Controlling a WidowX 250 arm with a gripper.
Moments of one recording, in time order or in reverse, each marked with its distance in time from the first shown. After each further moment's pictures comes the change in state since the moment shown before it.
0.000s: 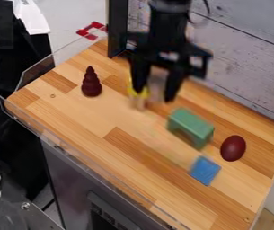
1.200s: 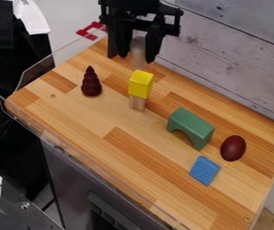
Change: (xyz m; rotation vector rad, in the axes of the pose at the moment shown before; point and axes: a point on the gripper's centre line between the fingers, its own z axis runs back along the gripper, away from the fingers) arm 0.056 0.040 -0.004 -0.047 0.040 0.063
